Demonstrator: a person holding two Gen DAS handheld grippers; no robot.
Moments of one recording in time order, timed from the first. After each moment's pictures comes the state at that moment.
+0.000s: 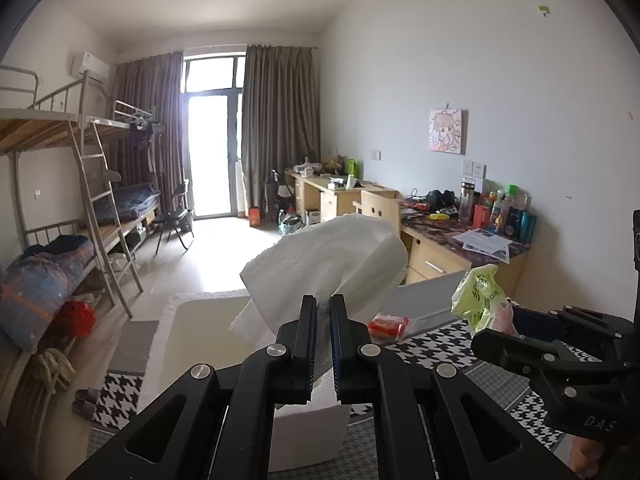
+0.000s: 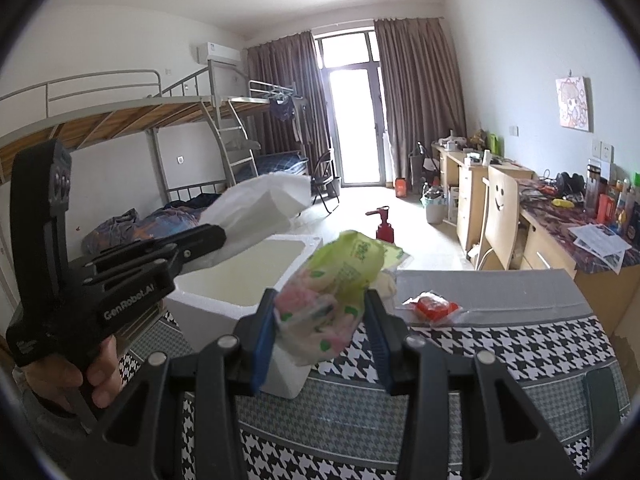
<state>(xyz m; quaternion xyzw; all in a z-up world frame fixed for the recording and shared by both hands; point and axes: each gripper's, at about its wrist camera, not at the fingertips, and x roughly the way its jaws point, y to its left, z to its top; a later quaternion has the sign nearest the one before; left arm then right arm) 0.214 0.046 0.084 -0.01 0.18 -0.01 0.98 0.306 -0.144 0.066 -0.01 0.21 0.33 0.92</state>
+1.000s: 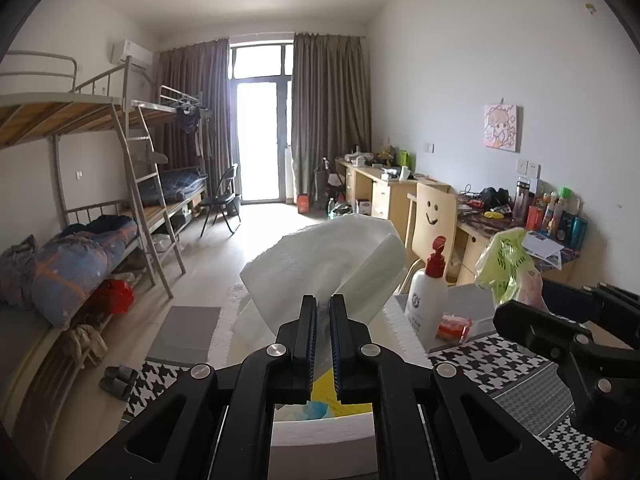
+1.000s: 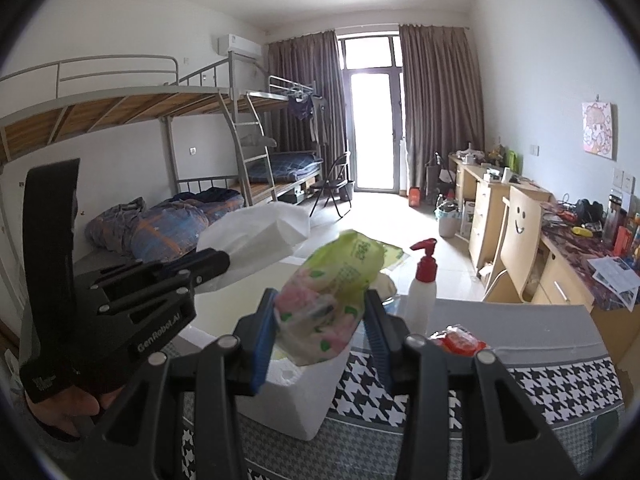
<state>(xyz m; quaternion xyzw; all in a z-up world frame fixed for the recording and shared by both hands) 0.238 0.085 0.071 -0.02 0.20 0.08 0.98 0.327 -0.091 0.079 -0.04 0.19 0.35 0.91</state>
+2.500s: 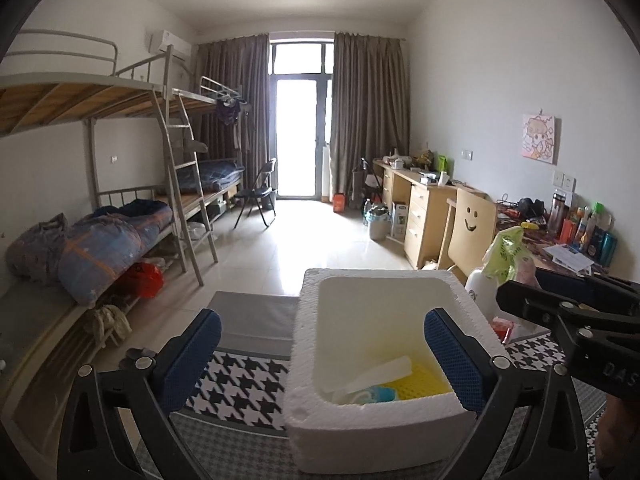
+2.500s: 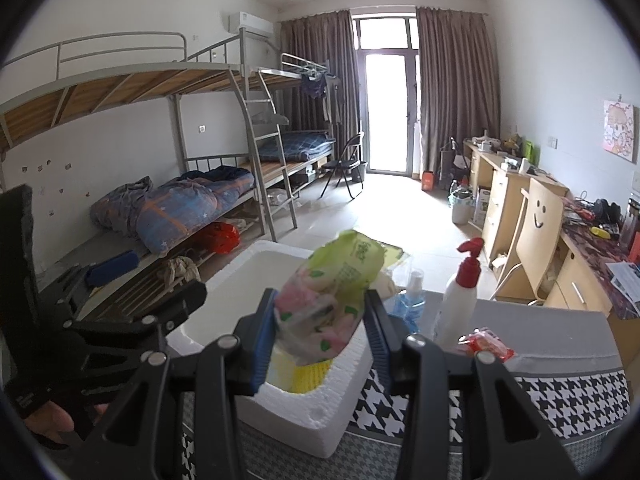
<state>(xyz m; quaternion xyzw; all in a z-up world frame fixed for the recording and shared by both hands) 0.216 0.131 0.066 -0.04 0.19 0.15 0.97 0.355 -0.053 0.071 -0.06 0.23 0.37 0.90</state>
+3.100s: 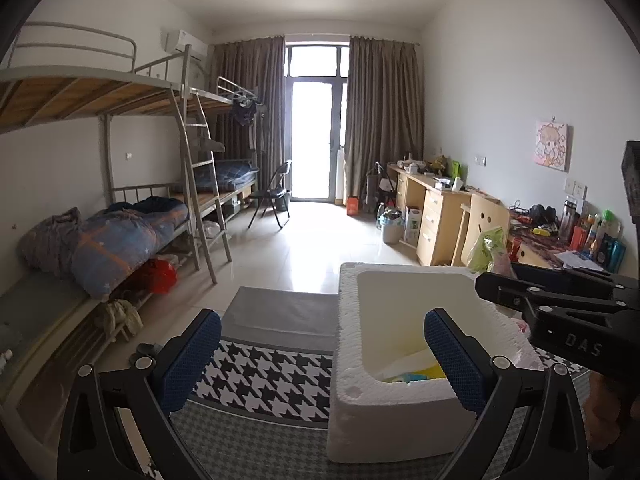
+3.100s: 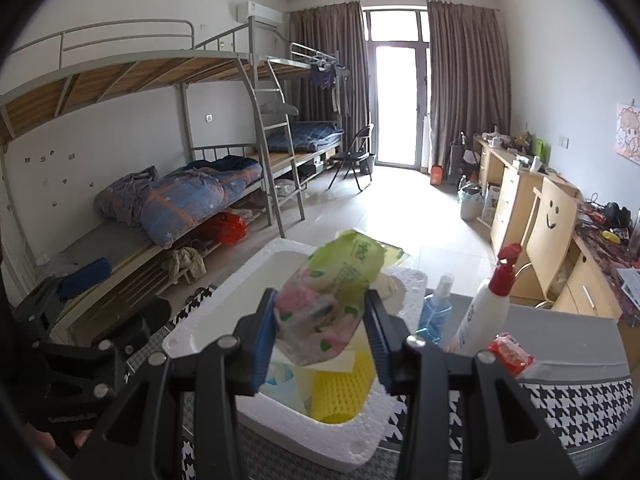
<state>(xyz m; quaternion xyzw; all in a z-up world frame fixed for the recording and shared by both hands) 0.195 0.152 0.060 -0.05 0.19 0.17 0.97 0.360 -0.026 0.062 -0.08 0.24 0.38 0.89</state>
